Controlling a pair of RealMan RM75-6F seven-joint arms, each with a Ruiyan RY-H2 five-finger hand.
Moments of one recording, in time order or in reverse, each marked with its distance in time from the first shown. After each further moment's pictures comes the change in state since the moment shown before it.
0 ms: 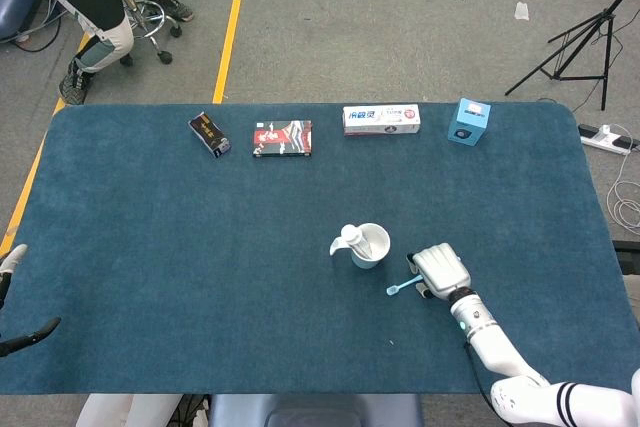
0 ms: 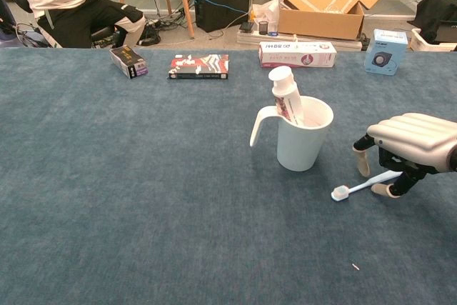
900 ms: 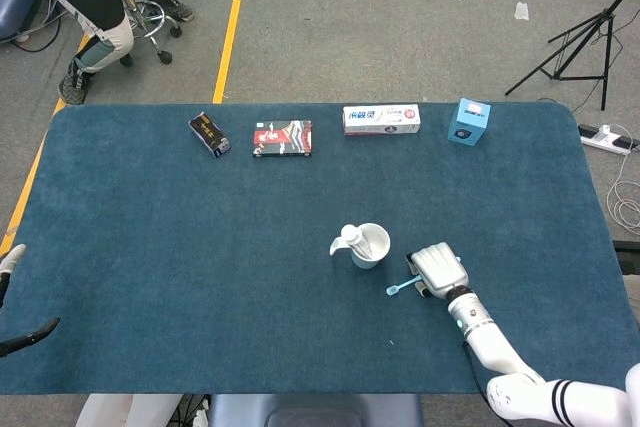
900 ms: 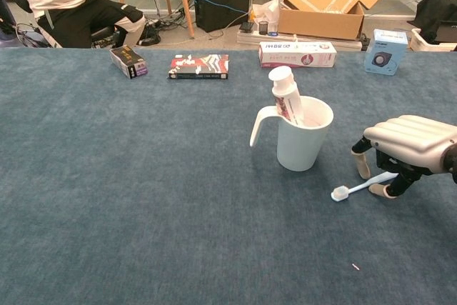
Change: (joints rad) left arm 0.002 0.002 -0.001 -0.001 0.000 0.003 -0.001; right arm 0.007 -0.019 0.008 0.020 0.023 -0.015 -0.026
